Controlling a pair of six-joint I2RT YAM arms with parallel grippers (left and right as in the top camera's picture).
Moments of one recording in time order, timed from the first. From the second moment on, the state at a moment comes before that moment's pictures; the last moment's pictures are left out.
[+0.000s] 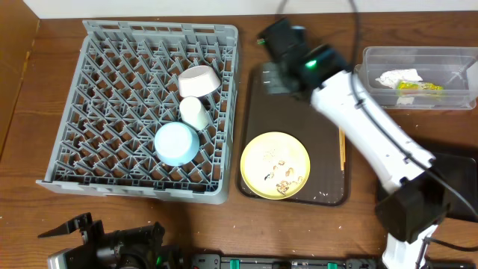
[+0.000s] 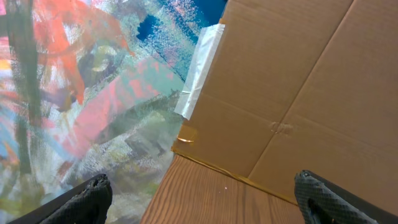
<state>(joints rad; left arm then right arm) 0.18 0.01 0.11 0.59 -1.57 0.30 0.59 1.97 1.94 -1.08 0.25 0.50</state>
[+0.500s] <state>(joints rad) 0.18 0.01 0.11 0.59 -1.57 0.30 0.36 1.98 1.81 -1.20 0.21 0.51</state>
